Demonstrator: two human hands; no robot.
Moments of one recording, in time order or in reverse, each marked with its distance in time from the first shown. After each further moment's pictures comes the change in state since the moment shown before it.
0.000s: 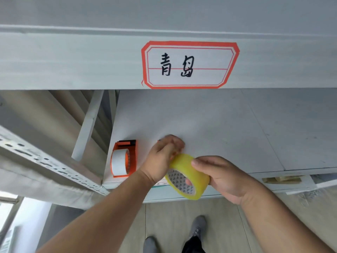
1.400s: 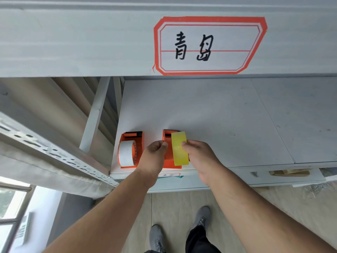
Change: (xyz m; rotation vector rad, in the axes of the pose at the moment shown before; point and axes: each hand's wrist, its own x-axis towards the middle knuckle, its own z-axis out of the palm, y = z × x) left_hand 0.005 -0.062 -0.026 0.040 0.240 -0.289; right_hand 0.087 0.037 0.039 -0.133 0.387 0.062
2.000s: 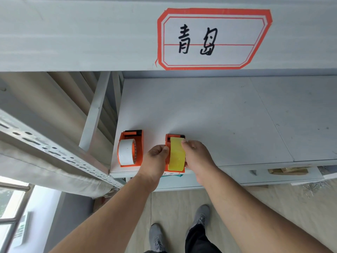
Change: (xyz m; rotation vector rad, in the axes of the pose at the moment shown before) left_hand -0.011 -0.007 0.005 -0.089 -0.038 -0.075; right_hand -0.006 0.003 0.015 -0.035 0.086 0.057
